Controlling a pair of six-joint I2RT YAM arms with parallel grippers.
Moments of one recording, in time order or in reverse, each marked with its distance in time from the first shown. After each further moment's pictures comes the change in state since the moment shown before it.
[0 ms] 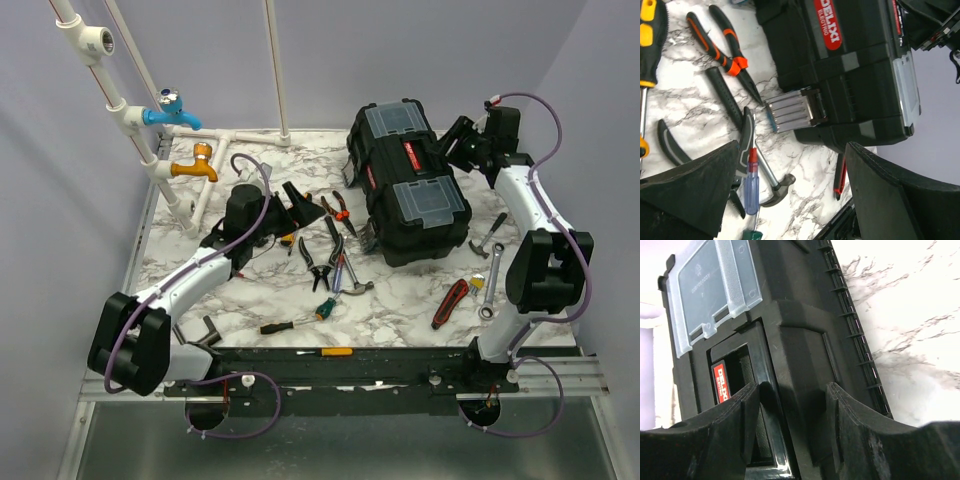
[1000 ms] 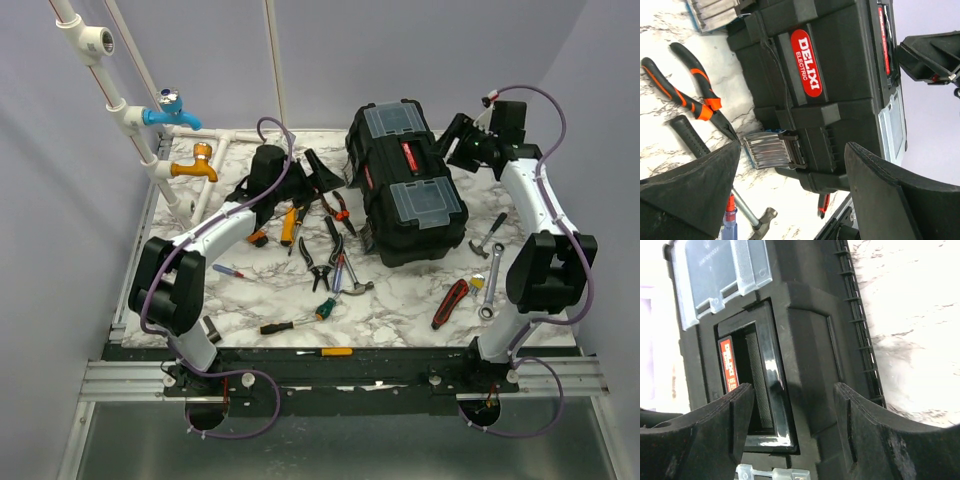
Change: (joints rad) left arm 0.009 0.382 0.426 -0.079 0.106 -0.029; right arm -0.038 -0.003 0.064 -0.128 -0.140 -0.050
